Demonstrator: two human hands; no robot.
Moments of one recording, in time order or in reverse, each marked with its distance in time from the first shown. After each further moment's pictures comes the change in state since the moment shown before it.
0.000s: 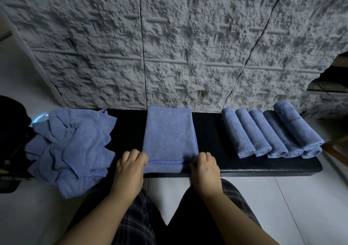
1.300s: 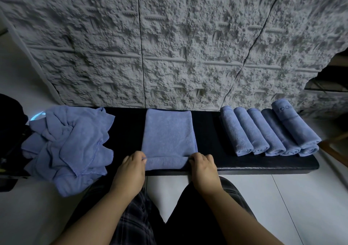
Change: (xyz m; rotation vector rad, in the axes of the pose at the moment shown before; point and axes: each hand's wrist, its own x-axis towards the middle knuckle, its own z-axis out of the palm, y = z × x) left_hand 0.002 0.011 -0.001 -0.156 -0.142 -0.194; right_hand -0.001 0.008 -0.001 0.037 -0.066 -0.097
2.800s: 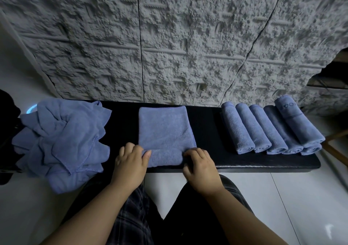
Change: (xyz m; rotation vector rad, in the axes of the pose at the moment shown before) left_hand 0.015 0.003 0.008 0.092 0.009 -0.098; right_hand 0.001 0.000 -0.001 0.070 0.016 -0.119
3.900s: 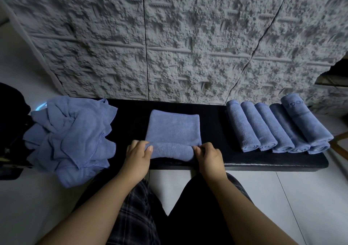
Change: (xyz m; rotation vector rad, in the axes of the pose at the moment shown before) left_hand 0.005 0.002 -0.003 -0.341 -0.157 -0.096; right_hand 0.018 0.004 -0.002 0.223 -0.016 0.422
